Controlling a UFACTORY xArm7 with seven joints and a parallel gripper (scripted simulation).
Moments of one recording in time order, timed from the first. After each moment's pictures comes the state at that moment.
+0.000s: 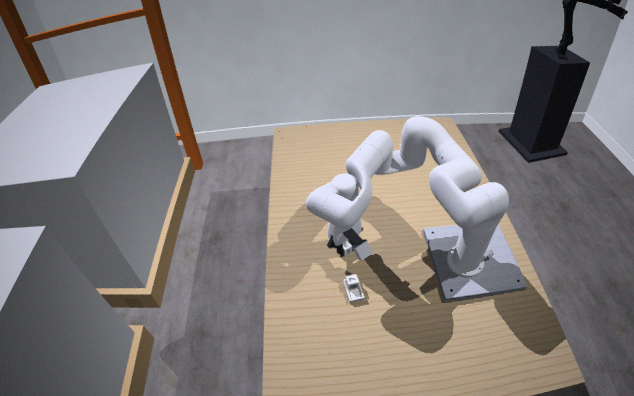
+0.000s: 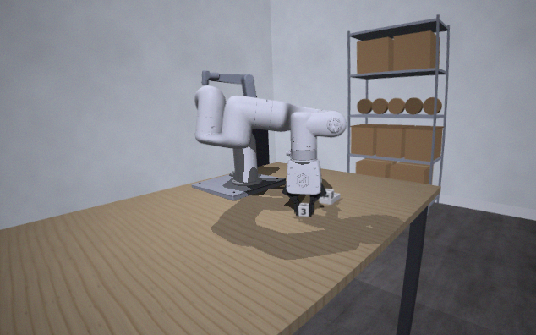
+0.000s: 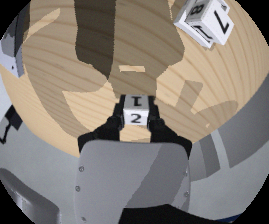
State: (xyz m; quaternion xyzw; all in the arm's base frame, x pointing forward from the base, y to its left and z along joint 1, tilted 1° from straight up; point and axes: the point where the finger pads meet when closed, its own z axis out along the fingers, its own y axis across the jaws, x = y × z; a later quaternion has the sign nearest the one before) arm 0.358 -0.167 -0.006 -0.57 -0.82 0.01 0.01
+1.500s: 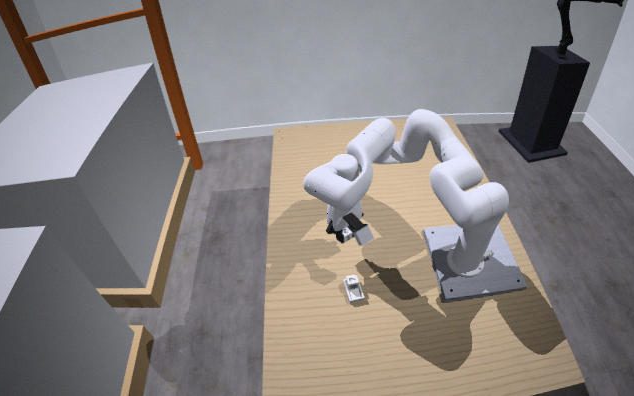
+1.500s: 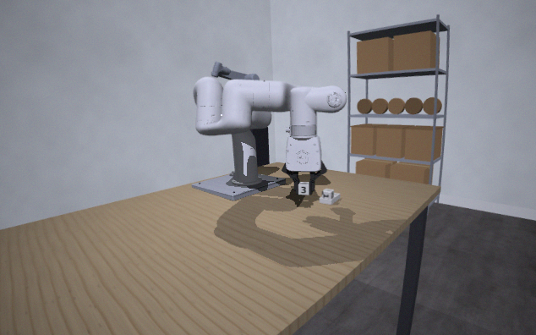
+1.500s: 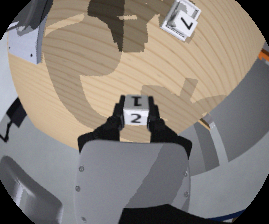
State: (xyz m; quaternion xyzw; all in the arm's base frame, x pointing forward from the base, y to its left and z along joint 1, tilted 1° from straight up) arm 0.360 -0.167 0.062 -0.57 -0.82 0.01 0.01
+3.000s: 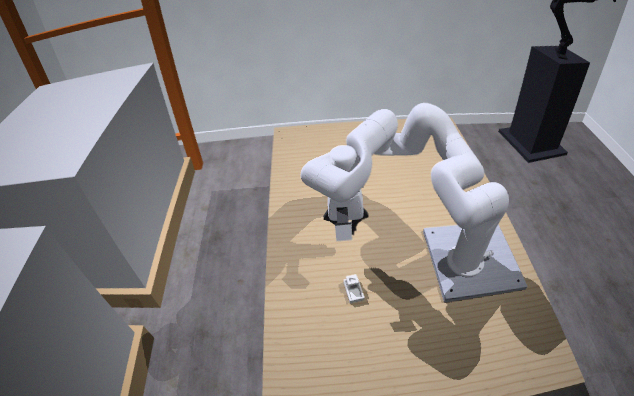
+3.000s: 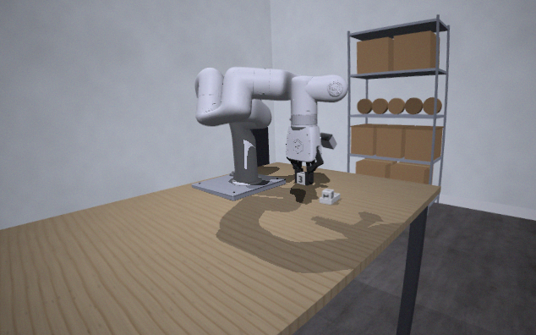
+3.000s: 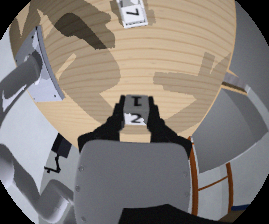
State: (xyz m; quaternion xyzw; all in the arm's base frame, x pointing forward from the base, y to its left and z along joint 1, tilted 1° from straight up) arm 0.359 -0.163 0.092 -0.78 -0.62 0.02 0.02
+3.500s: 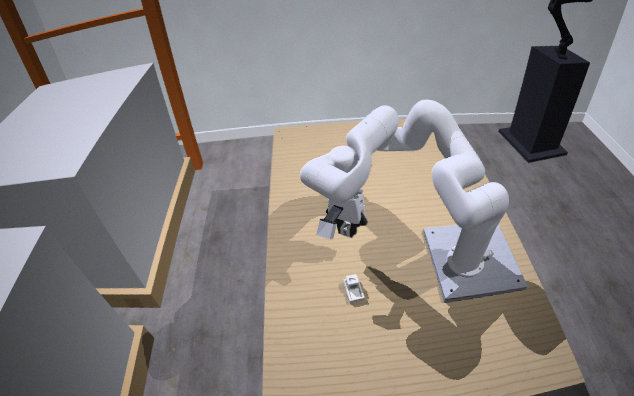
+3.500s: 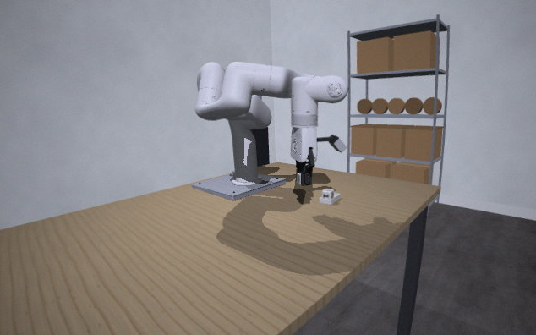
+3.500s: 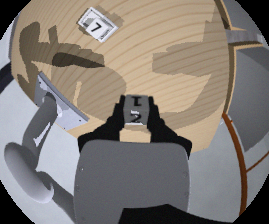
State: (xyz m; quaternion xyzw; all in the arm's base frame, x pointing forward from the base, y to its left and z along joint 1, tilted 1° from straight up) arm 0.357 -0.161 0.091 -0.91 -0.41 0.02 0.02
